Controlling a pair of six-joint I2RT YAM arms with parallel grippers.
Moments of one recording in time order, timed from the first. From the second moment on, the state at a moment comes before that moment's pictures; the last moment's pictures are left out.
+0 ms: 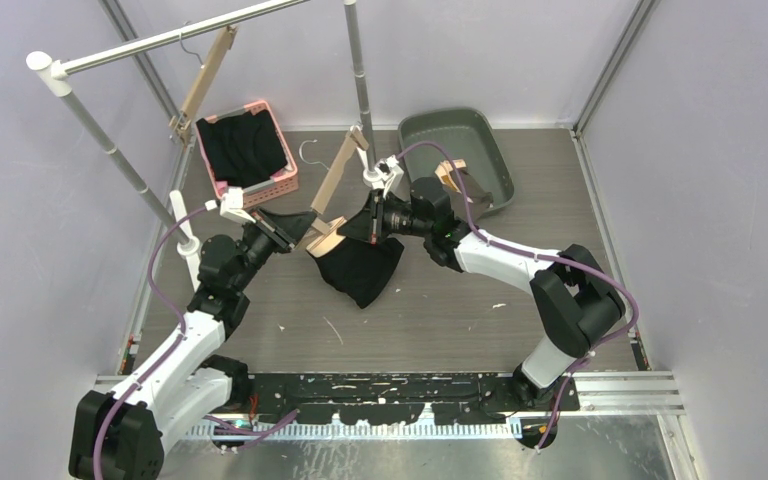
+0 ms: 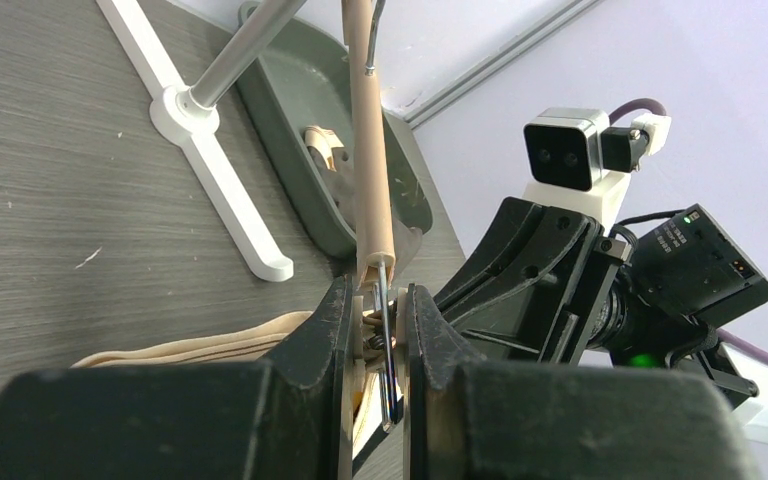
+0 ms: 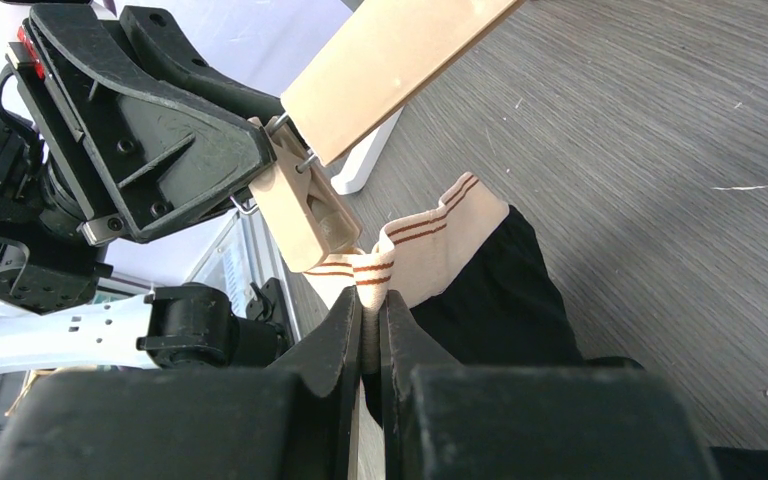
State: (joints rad) left arm -0.29 0.87 0.41 0.53 0.25 -0.87; right arm 0.68 1.62 0.98 0.48 -0.58 0.65
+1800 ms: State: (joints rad) left arm -0.27 0.85 0.36 0.57 0.29 -0.85; right arm 0.68 1.62 1.00 0.48 -0.58 0.63
